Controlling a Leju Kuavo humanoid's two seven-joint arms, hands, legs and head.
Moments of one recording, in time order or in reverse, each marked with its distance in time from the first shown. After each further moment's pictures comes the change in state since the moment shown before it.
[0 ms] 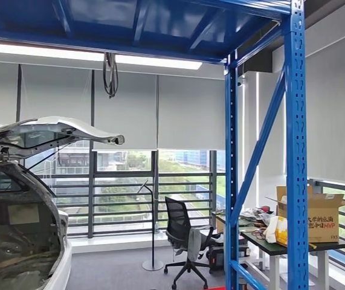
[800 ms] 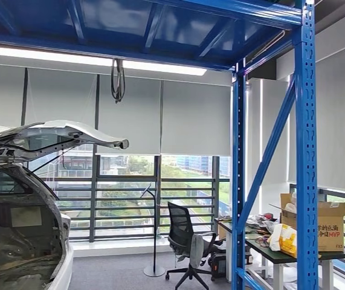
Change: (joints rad) left arm -0.001 0.000 0.000 0.000 0.000 -0.003 0.006; right arm -0.050 0.013 0.015 0.009 -0.002 0.017 0.000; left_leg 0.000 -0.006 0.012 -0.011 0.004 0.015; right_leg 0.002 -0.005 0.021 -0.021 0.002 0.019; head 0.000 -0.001
